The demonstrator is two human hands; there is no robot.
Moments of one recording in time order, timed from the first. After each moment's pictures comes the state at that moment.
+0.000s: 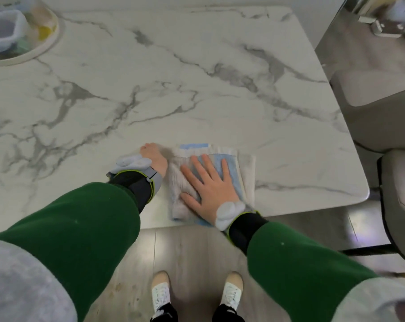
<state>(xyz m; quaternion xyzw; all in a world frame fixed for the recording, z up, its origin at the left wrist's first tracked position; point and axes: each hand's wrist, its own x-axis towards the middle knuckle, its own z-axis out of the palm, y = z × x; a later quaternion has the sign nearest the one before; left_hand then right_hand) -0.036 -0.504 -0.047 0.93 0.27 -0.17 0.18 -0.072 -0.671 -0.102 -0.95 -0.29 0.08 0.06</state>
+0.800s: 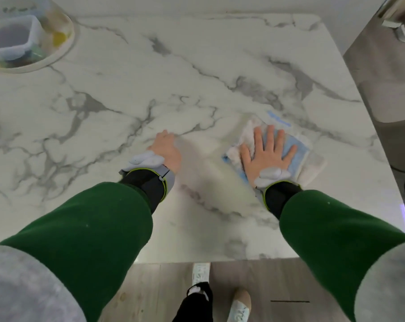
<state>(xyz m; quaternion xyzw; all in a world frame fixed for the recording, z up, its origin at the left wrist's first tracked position) 0.037 -0.463 -0.048 0.94 0.22 -0.18 0.16 0.062 -0.680 -0.100 -0.99 -0.01 0.10 0.08</state>
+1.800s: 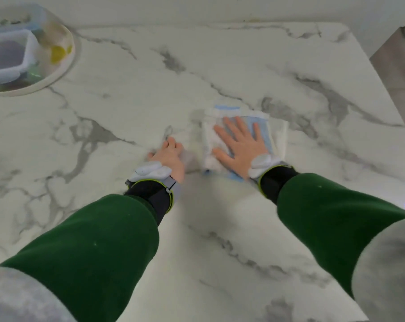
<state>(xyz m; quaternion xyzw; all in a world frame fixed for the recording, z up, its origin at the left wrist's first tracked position) 0.111 -0.385 -0.095 0.97 0.12 -0.23 -0.01 0.167 -0.583 -0.114 -0.96 -0.27 0.08 0.07</state>
